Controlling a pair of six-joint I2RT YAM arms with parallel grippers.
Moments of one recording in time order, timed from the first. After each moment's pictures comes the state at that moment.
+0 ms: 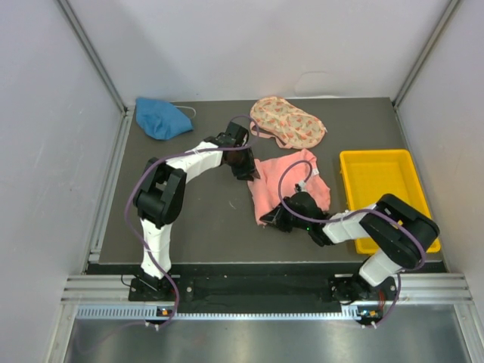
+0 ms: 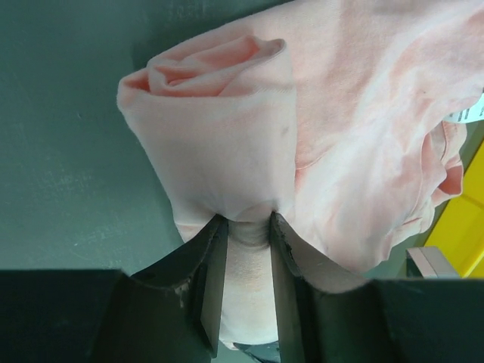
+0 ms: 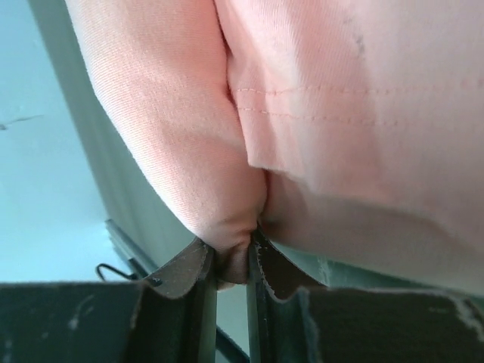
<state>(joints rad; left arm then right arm) -0.52 2.04 1.51 -0.50 0.26 -0.74 0.78 1.56 0.42 0.51 -0.08 1.24</state>
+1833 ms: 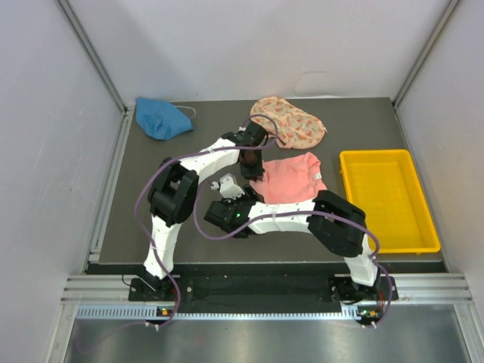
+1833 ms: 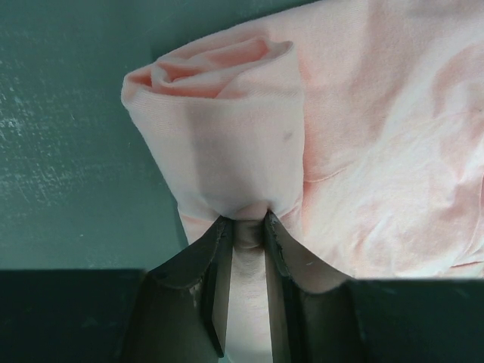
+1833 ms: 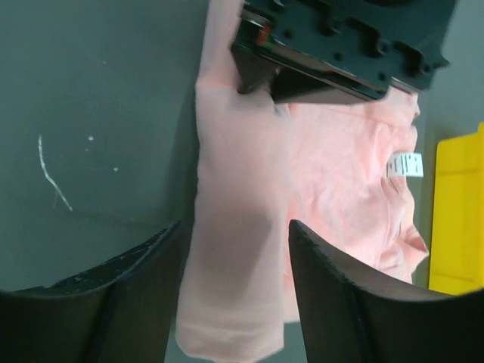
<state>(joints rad) -0.63 2.14 1.71 -0.71 0.03 -0.67 1.22 1.99 1.36 -0.54 1.04 0.47</state>
